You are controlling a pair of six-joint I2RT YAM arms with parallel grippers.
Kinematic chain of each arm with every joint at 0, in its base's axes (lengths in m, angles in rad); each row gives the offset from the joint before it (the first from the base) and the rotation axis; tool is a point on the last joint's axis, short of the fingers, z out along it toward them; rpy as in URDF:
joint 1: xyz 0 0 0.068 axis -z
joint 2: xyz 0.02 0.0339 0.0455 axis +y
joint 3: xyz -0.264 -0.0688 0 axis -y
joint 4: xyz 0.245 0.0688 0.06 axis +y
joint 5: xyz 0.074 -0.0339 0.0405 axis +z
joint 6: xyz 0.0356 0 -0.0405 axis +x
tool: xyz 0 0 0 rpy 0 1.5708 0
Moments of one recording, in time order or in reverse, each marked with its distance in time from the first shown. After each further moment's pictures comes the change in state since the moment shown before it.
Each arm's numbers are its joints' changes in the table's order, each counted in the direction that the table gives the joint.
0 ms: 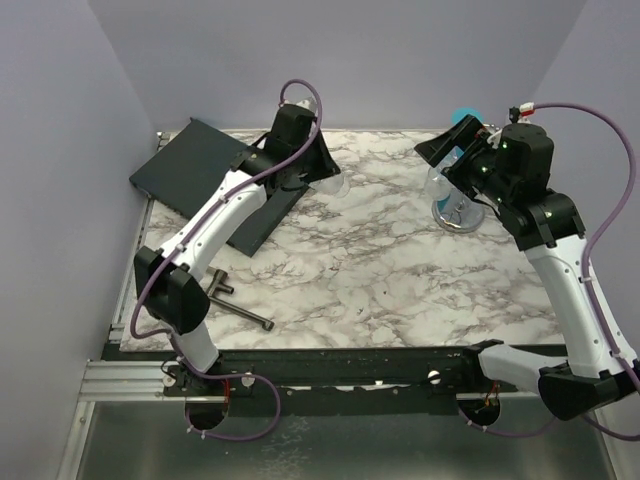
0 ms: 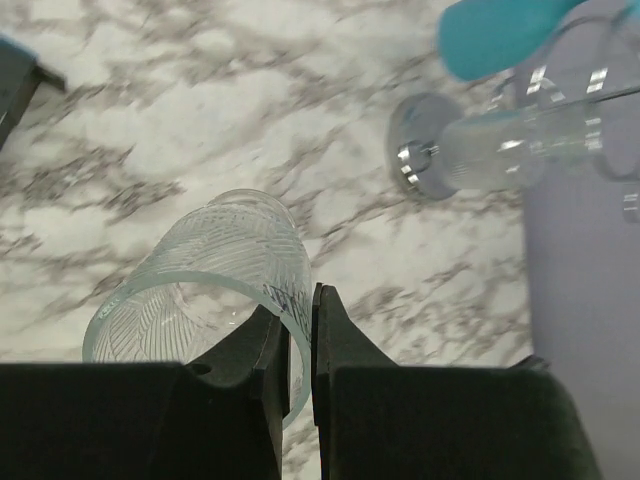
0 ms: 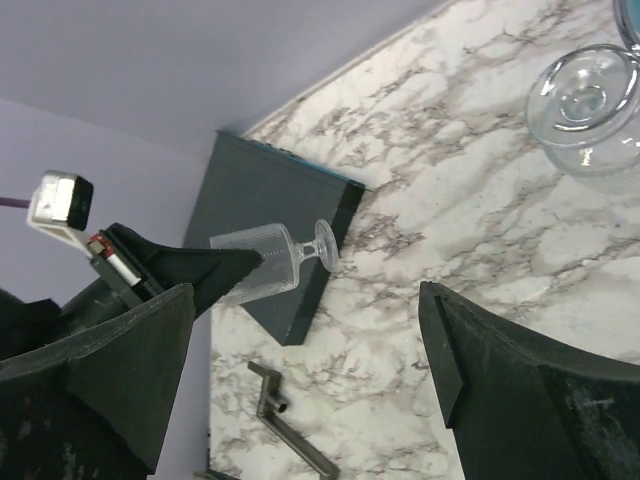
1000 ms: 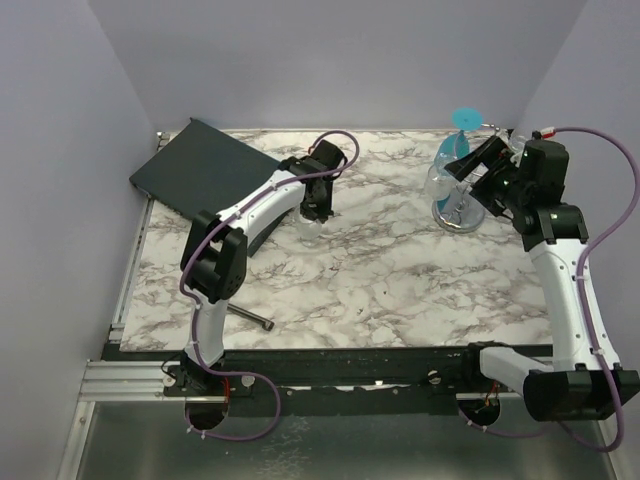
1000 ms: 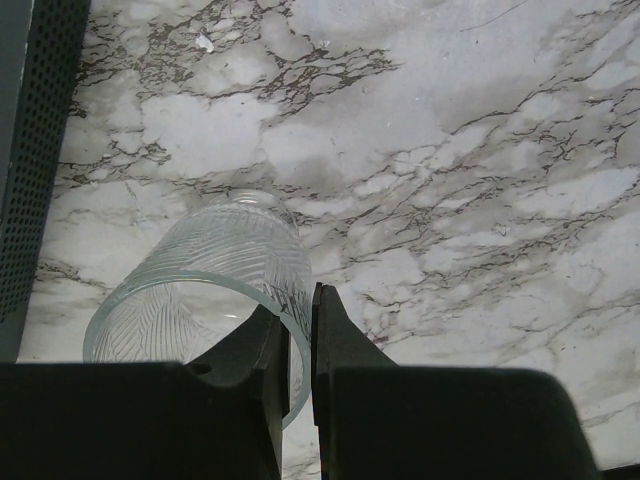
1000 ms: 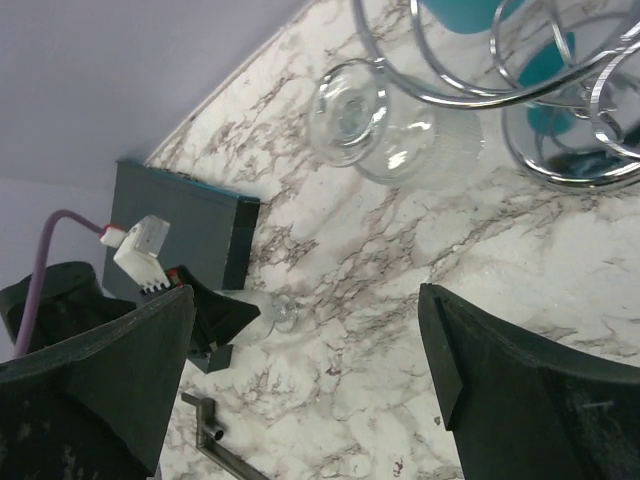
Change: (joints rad) left arm 0.034 0.348 0.019 0.298 0.188 0.233; right arm 0.253 -0.025 -0.169 0.017 0.098 -0.102
